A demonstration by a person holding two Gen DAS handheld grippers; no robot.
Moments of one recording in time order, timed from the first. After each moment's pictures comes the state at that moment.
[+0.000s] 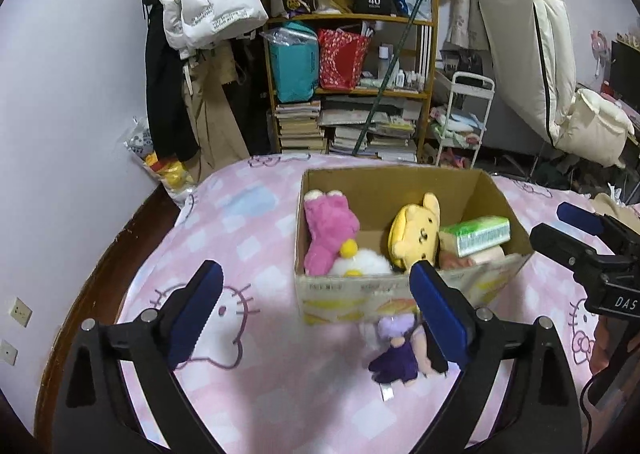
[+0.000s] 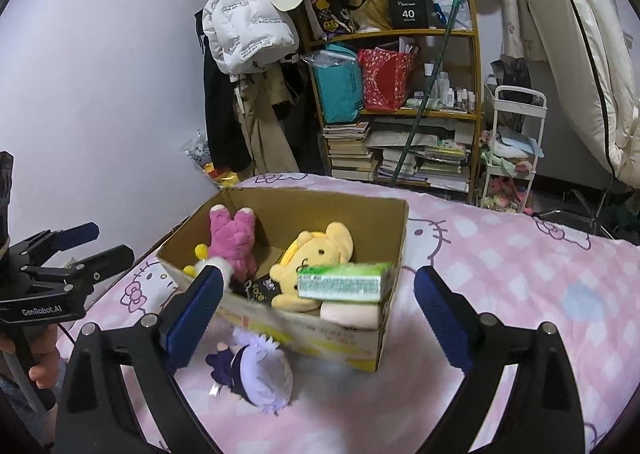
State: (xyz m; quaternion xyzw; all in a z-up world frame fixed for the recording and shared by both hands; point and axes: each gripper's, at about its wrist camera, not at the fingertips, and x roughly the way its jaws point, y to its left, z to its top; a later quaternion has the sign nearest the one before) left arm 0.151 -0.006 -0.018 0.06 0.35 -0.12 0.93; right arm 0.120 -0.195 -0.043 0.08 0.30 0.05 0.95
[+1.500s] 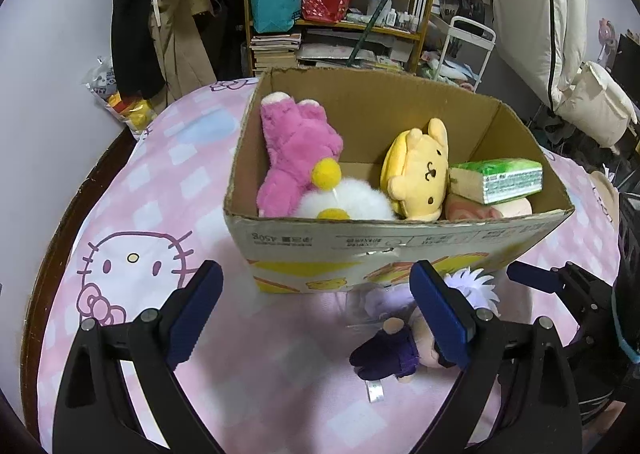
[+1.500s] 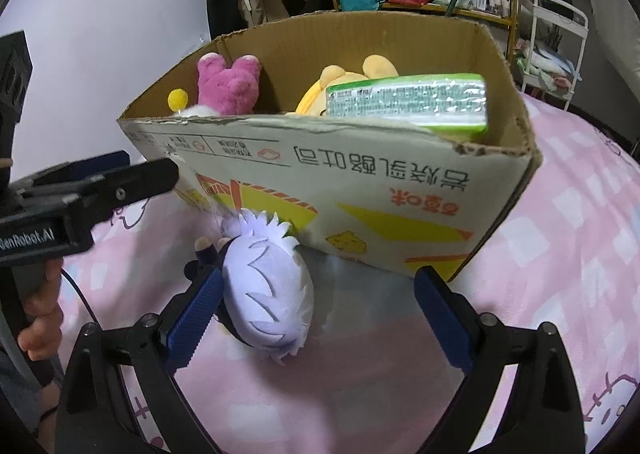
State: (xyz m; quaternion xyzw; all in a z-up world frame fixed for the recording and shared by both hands) left arm 0.196 -0.026 -0.098 0.05 0.45 -0.15 0.88; right arm 0.151 -0.163 -0.149 0.09 0.46 0.09 0.88
